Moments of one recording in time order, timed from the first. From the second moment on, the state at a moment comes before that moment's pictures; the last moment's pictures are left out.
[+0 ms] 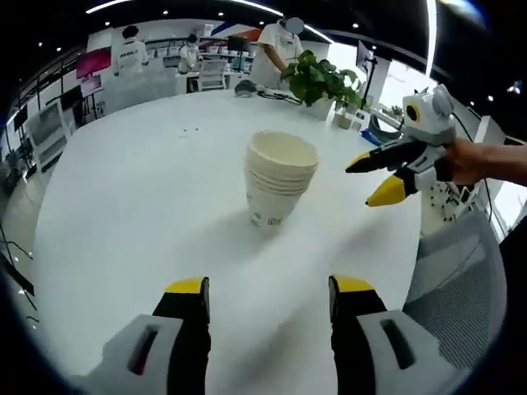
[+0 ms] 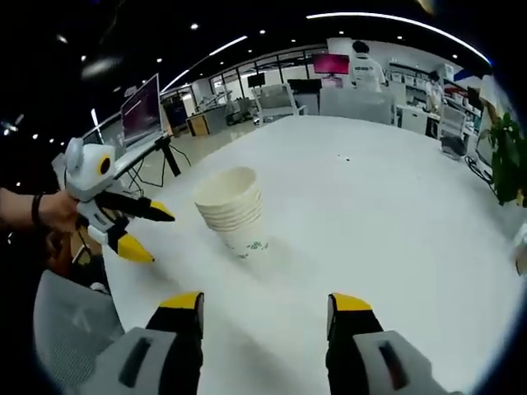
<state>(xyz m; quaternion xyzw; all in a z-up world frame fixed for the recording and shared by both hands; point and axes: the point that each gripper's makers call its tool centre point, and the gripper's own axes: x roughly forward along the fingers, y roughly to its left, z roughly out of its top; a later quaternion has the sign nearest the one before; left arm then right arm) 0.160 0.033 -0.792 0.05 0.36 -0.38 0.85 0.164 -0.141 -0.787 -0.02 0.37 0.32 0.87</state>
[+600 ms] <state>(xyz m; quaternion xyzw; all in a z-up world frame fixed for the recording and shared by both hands) 0.120 0.059 -0.803 -0.01 0.36 -0.33 0.87 0.125 -0.161 -0.781 0.01 0.35 0.23 0.91</state>
